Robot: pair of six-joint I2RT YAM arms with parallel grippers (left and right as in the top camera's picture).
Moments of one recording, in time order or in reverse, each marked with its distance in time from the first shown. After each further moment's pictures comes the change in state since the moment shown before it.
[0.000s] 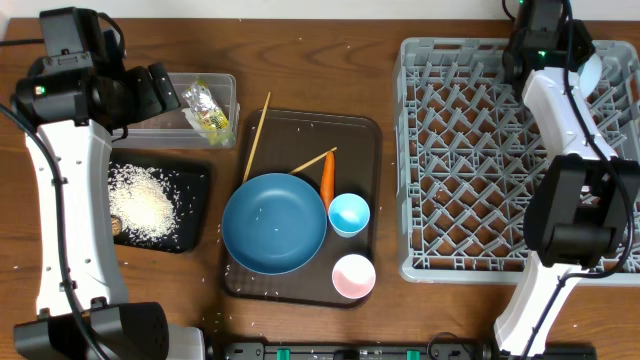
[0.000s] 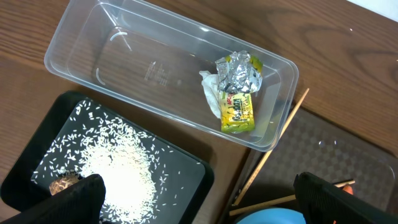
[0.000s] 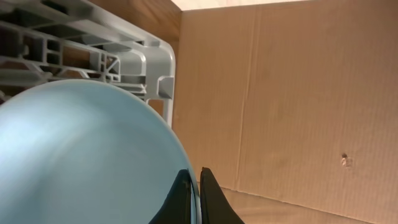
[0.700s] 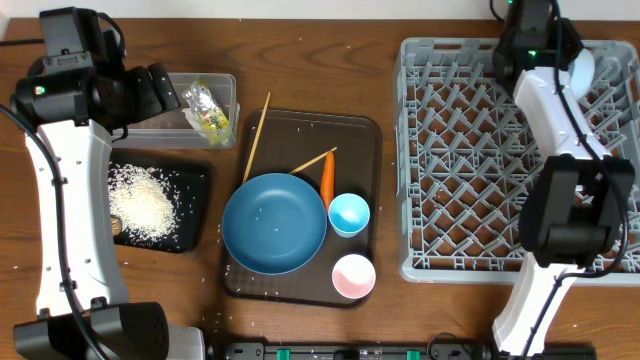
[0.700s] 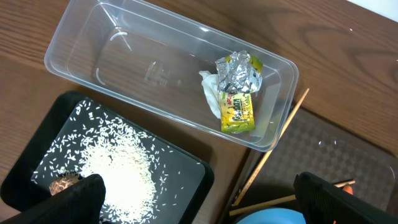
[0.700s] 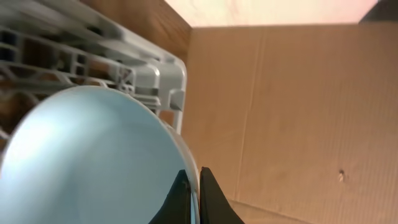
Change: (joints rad) left arm 0.000 0.000 0.000 0.000 0.000 0.000; right arm 0.047 0.000 0.000 -0.008 -0.027 -0.020
